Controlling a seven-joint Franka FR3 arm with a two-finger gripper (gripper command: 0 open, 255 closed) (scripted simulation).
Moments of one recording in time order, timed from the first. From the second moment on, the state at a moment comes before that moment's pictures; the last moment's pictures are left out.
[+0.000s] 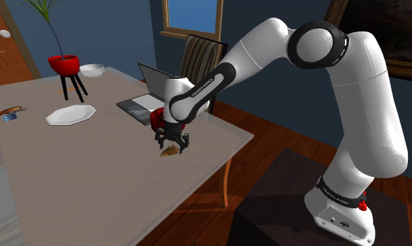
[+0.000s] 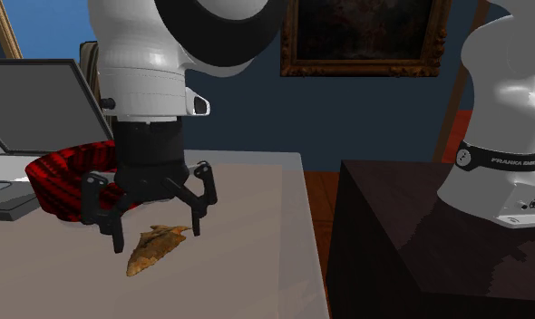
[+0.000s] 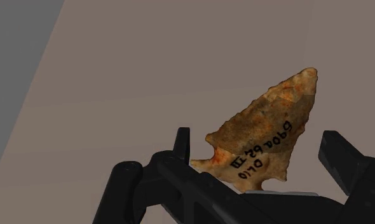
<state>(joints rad) 0.13 0.58 0.25 -1.83 0.02 2.46 1.36</state>
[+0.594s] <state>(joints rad) 0.13 0.58 0.25 -1.83 0.02 2.46 1.36</state>
